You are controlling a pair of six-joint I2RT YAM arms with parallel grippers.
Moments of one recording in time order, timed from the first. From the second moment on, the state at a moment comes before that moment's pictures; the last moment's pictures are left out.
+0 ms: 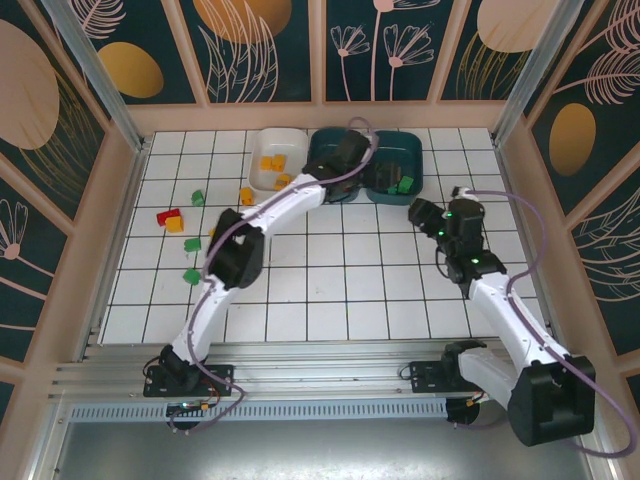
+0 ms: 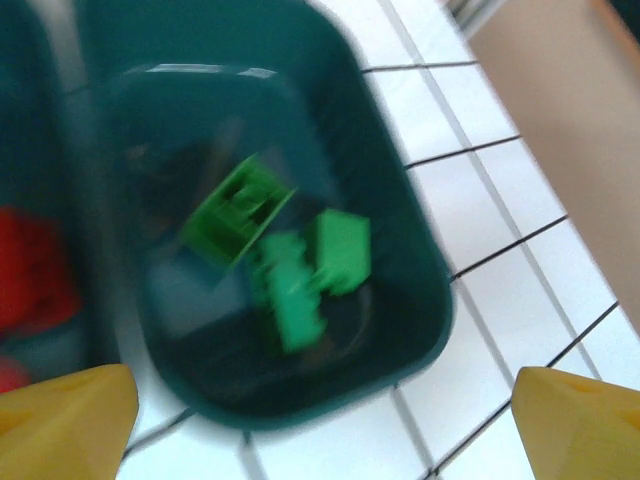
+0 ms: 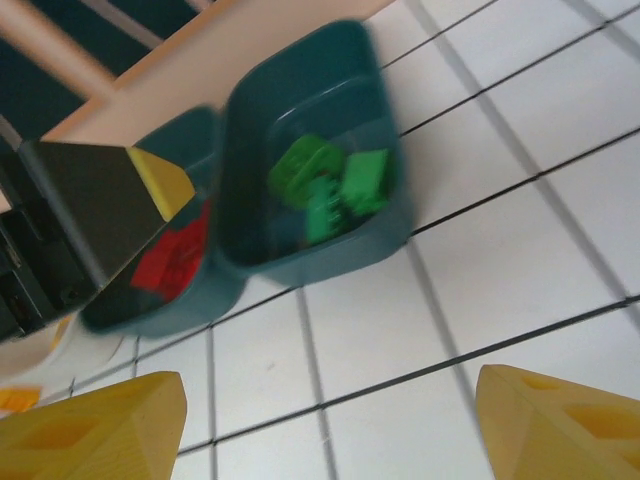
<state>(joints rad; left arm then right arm) -0.70 2.34 2.10 -0.36 0.10 -0.54 0.25 1.01 0.65 -0.11 0.06 0.59</state>
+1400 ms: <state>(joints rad) -0.08 1.01 0.64 -0.32 0.12 -0.81 0.90 2.34 1.64 -0.02 0.10 0.09</state>
